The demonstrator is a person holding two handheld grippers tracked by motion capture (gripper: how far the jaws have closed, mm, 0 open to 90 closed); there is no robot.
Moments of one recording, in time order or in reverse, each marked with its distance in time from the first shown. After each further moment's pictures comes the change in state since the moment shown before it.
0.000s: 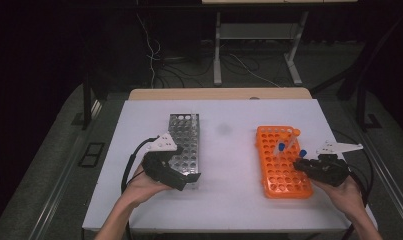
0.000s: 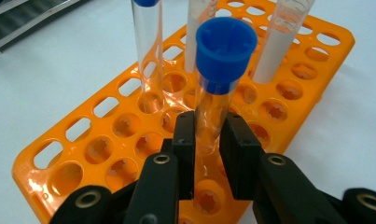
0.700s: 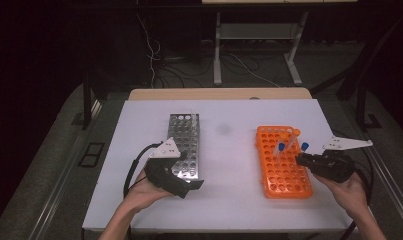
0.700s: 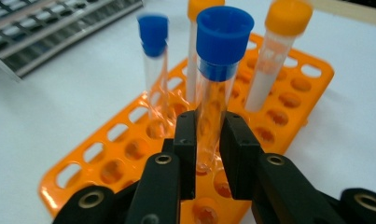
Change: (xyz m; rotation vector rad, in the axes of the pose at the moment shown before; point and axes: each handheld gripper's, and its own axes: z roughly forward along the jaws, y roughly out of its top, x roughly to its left) left arm -0.011 -0.003 0.002 0.013 -0.028 0.017; right arm -0.001 0.013 -0.016 -0.064 0.009 0.010
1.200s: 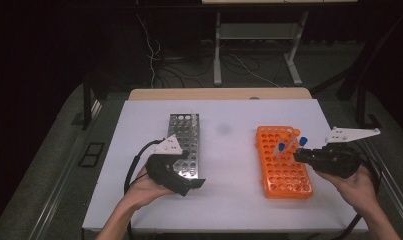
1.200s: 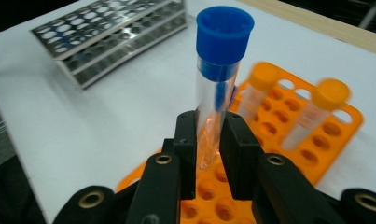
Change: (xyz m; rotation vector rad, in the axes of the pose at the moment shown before) left arm -0.001 0.012 -0.001 0.027 -0.025 0.015; right arm 0.025 0.041 -0.027 0.010 0.106 -0.071
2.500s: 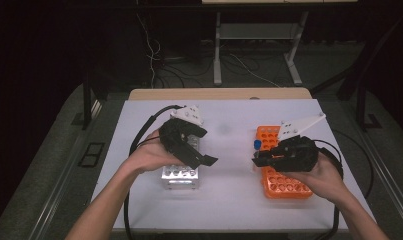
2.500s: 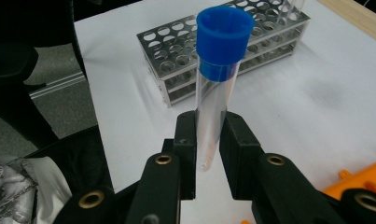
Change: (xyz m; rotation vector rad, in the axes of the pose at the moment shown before) left arm 0.005 0.095 -0.004 0.142 -0.106 0.187; right arm 0.074 0.073 0.040 0.111 0.249 -0.205
